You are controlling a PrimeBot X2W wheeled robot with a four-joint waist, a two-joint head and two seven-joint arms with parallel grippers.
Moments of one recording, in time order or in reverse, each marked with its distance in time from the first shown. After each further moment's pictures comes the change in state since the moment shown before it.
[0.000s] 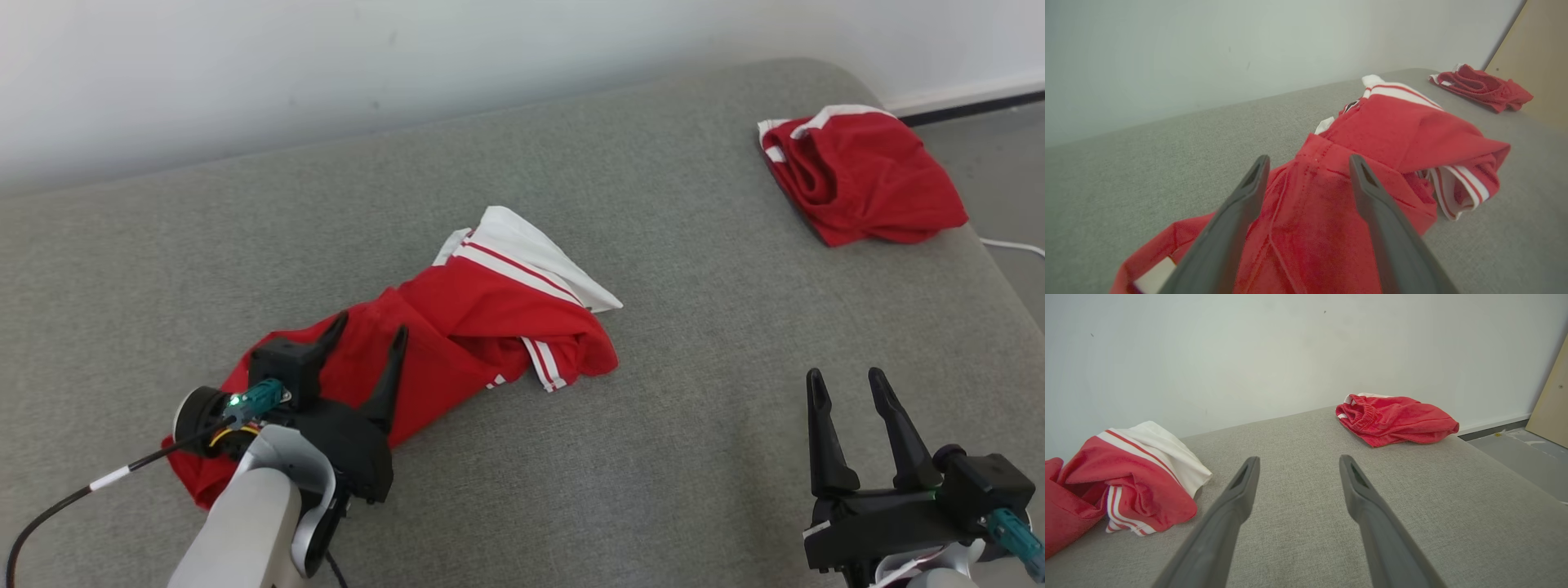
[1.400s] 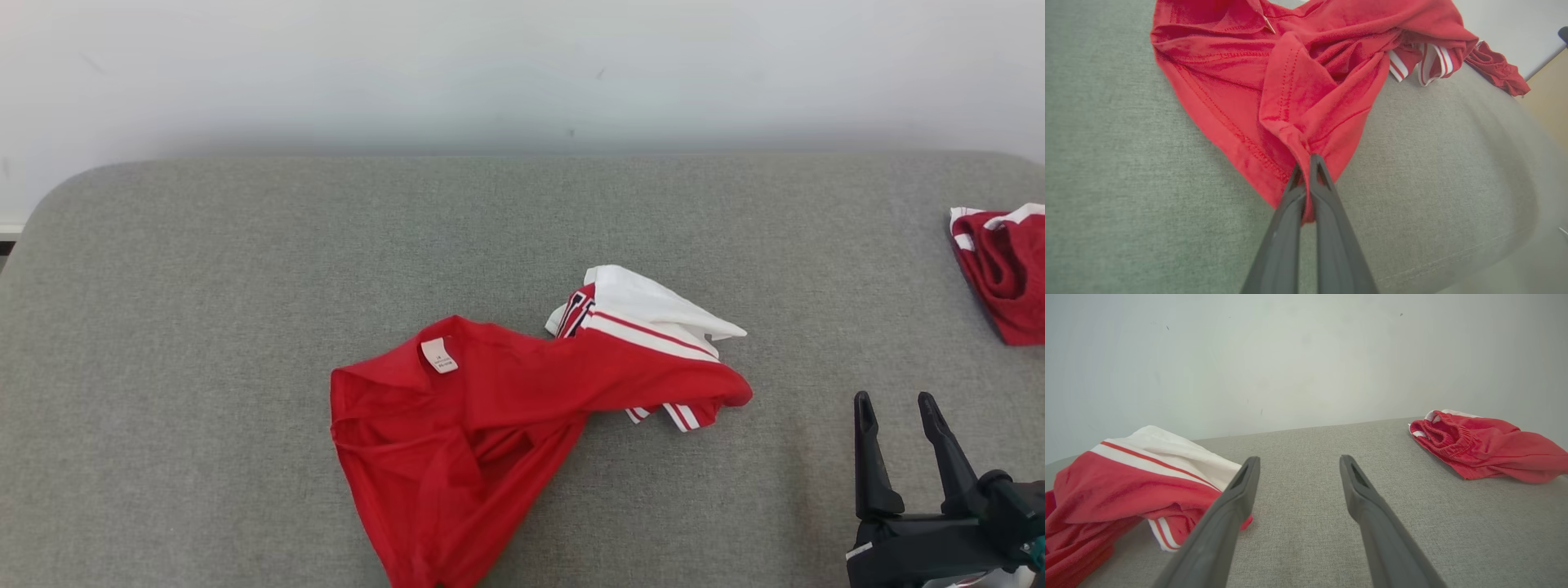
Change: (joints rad) left arm 0.588 0.036 -0.154 -0.330 -0.144 0.107 -0.121; right arm 0.054 -0.033 -0.070 -0.010 -0.020 0.000 -0.006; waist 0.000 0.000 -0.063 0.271
